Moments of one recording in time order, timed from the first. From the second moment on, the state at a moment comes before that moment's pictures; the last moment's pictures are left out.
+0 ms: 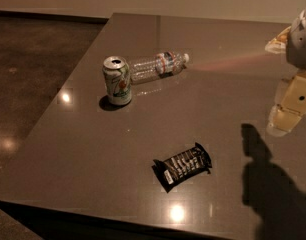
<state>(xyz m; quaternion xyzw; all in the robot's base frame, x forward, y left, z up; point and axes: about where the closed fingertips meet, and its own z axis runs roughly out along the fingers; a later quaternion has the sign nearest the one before) 0.438 -0.217 0.976 -0.60 0.78 -0.03 0.16</state>
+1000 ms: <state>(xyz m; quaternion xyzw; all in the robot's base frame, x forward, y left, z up) 0.440 -0.176 0.956 -0.67 0.73 -0.01 0.14</state>
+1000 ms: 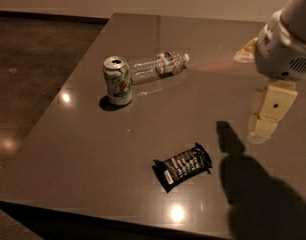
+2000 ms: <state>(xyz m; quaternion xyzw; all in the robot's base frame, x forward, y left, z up) 0.424 -0.135 0.896 -0.74 0.66 0.01 0.11</state>
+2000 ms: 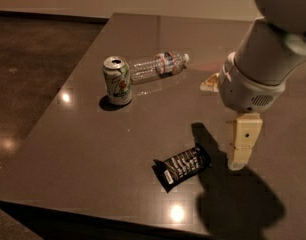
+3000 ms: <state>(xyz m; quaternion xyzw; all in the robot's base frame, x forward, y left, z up) 0.407 -0.118 0.851 -0.78 0.62 0.02 0.07</state>
